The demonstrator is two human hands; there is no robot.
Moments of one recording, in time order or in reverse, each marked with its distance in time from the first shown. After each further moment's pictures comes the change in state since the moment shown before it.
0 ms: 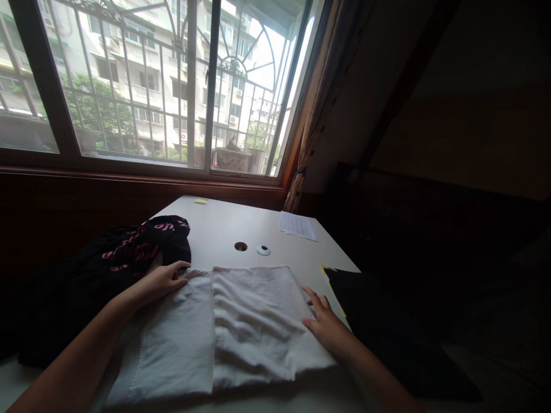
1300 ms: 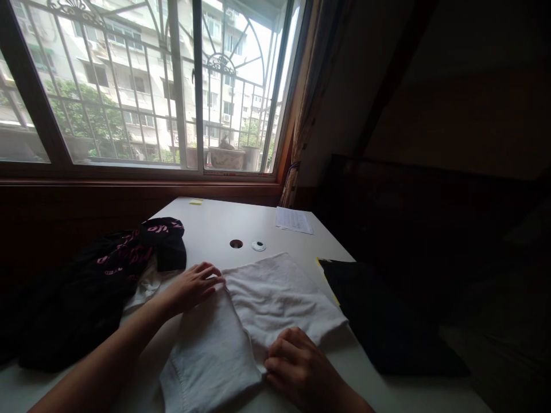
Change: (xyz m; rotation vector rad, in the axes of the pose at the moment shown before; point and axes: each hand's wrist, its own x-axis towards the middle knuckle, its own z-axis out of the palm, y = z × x) left_hand 0.008 0.063 0.052 0.406 0.101 0.815; right_hand -0.076 -0.103 -0.005 -0.071 0.127 -0.827
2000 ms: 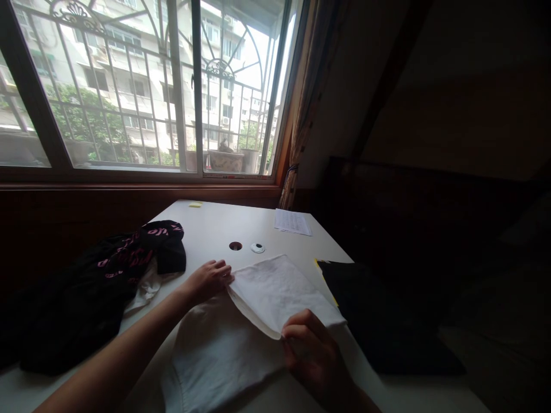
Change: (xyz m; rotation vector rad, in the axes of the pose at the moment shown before) left_hand 0.048 0.010 0.008 0.345 -0.054 0.131; right_hand 0.018 -0.008 -0.030 0.256 0.410 0.180
